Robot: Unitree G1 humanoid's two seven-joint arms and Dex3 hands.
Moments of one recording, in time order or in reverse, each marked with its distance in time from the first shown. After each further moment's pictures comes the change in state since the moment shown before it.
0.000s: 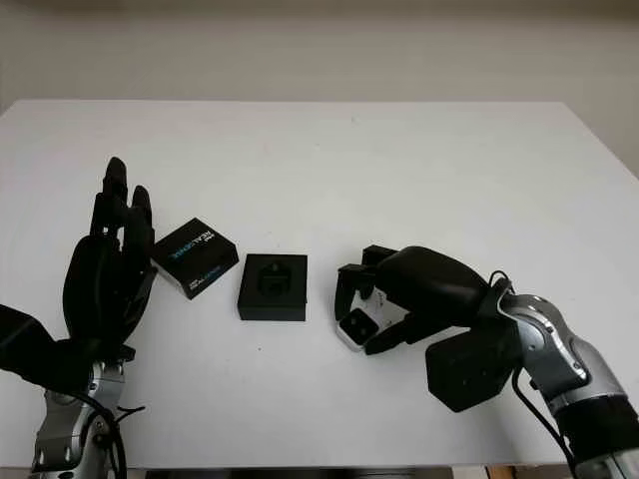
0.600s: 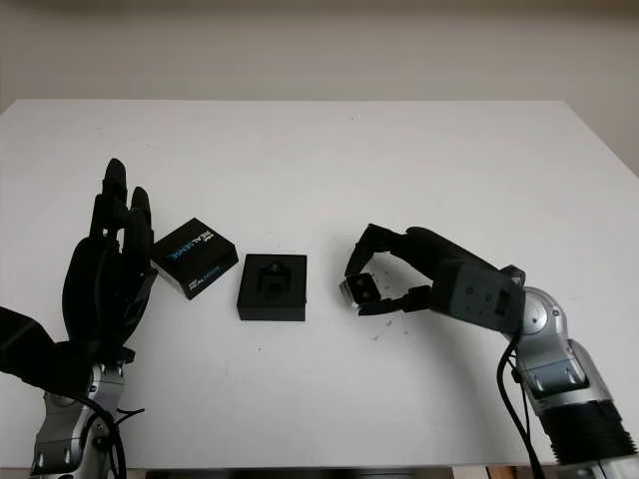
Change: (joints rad) left arm 0.006 -0.002 -0.006 -0.001 0.008 0.000 0.000; right arm -0.009 0.096 -0.100 -0.175 0.251 0.557 0.124
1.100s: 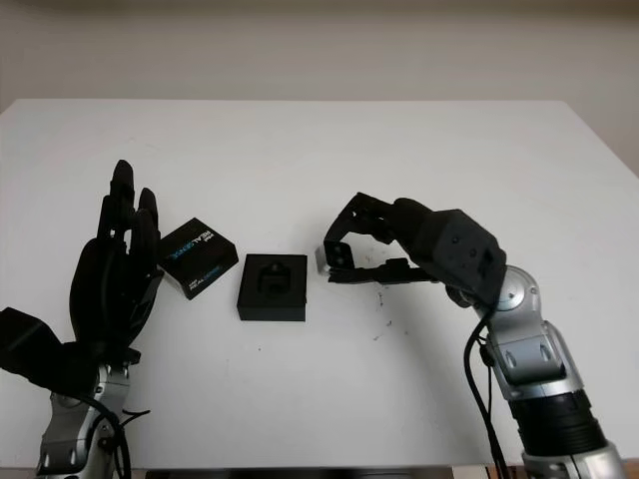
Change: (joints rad) left arm 0.002 -0.018 -0.017 -0.001 0.009 0.003 0.012; right arm -0.053 0.162 -0.004 -0.170 0.035 0.310 -0.100
